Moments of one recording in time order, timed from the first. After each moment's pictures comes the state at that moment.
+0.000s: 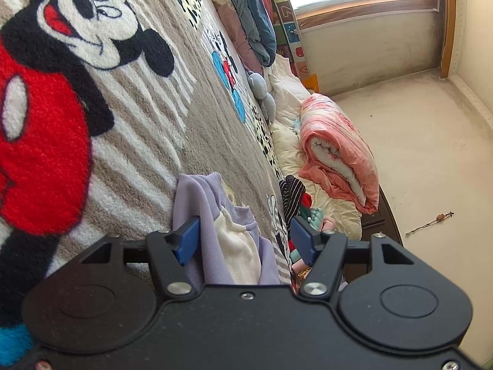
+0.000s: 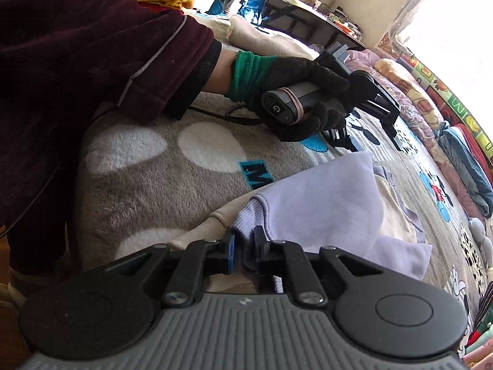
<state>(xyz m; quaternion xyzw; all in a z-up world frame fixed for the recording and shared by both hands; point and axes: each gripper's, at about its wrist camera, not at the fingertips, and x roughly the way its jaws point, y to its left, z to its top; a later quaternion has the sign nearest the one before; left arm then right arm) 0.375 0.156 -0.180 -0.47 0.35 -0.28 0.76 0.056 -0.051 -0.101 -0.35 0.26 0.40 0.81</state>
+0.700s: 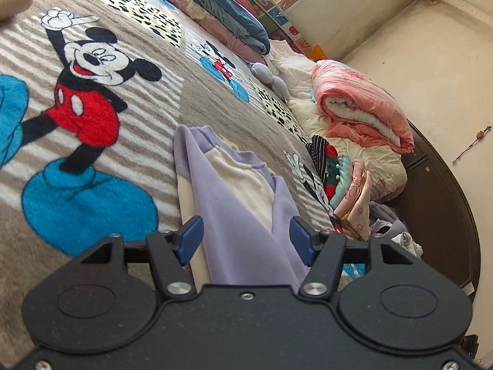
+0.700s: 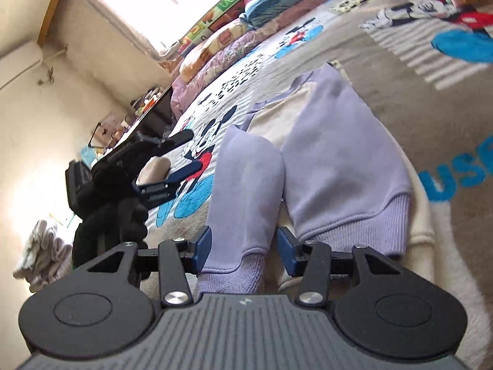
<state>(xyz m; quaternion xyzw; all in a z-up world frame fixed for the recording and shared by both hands) 0.232 0.129 -0.123 -0.31 0.35 -0.24 0.85 0.112 -0.180 -0.133 0.34 0.35 0.20 0.85</state>
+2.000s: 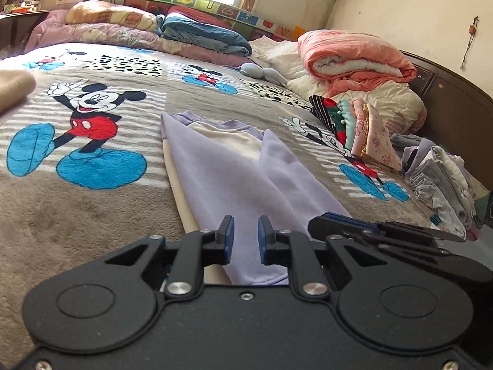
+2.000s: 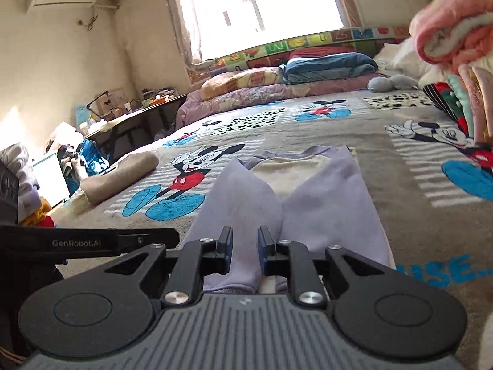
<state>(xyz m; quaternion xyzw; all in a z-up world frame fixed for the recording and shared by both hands) 0.129 0.058 -0.125 -0.10 0.31 -0.20 0.92 0.099 -0.136 -0.110 0.08 0.23 0.22 0.94</state>
